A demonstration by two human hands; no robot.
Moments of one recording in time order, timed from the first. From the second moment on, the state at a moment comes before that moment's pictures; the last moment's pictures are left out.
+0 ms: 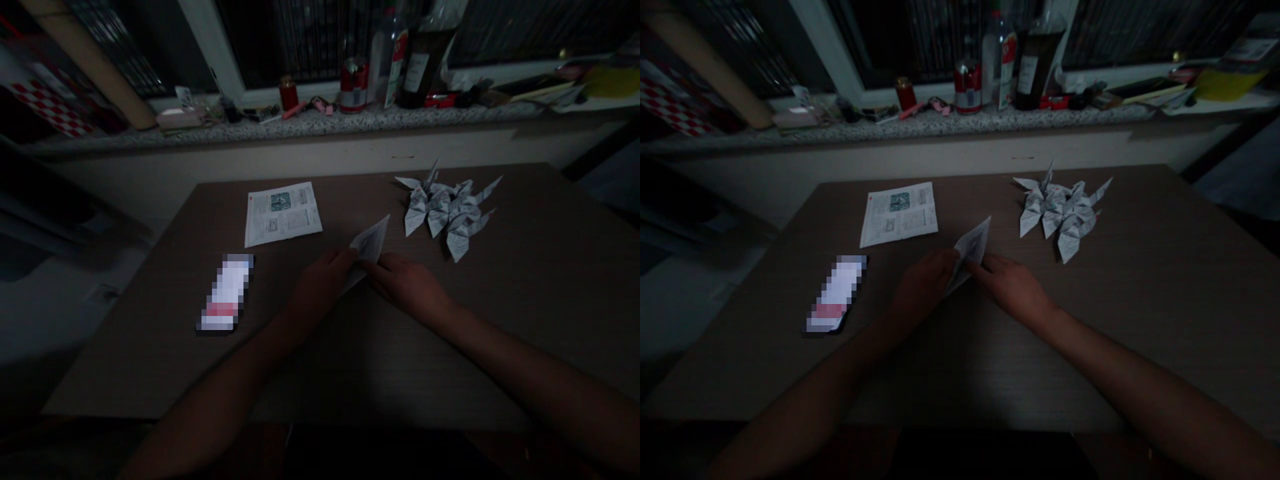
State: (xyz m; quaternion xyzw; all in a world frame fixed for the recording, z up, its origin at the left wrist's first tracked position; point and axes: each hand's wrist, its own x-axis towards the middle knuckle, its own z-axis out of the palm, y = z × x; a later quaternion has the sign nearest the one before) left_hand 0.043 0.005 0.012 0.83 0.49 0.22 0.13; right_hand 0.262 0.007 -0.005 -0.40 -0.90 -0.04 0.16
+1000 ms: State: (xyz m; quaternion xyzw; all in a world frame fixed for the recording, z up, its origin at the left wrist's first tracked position) left_hand 0.025 0.017 0.006 0.84 0.46 0.25 0.12; right_hand 0.283 0.014 0.001 -0.39 -0.90 0.00 0.19
